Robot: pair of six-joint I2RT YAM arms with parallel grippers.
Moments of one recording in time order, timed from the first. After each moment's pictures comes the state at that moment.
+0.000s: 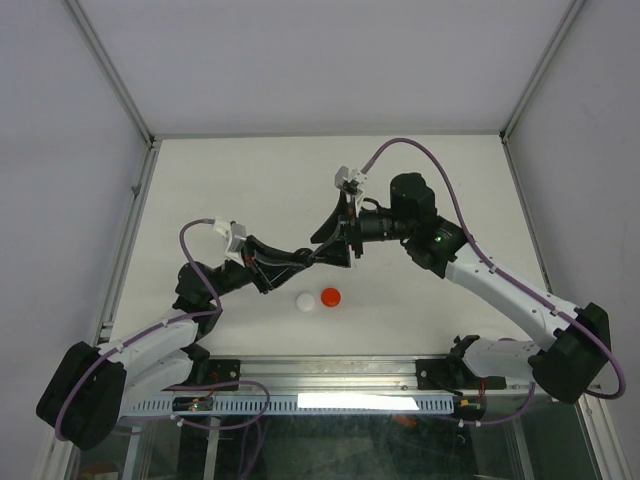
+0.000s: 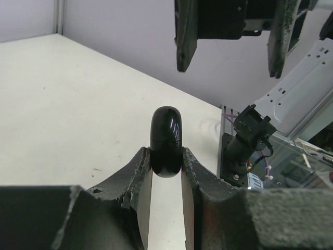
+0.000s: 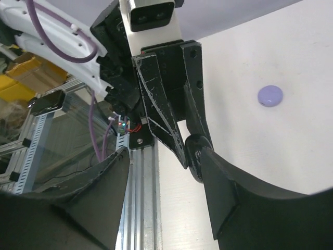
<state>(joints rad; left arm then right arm) -0.51 0.94 0.19 1.09 0.68 -0.54 0.74 1.22 1.04 -0.02 -0.87 0.23</state>
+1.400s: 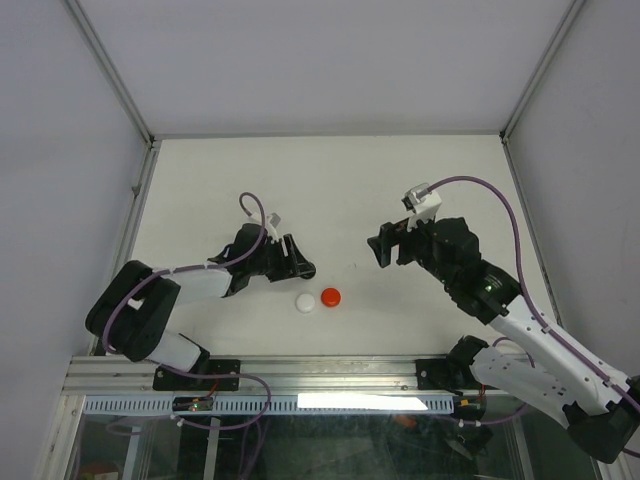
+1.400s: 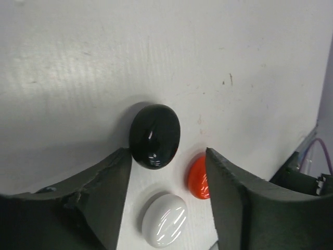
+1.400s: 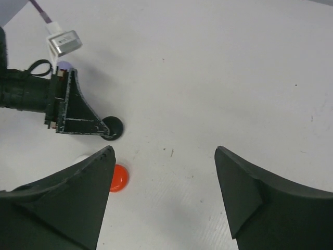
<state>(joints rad) -0.53 1.51 0.52 0.34 0.36 -0.79 0.72 0.79 0.79 -0.32 0.11 0.15</state>
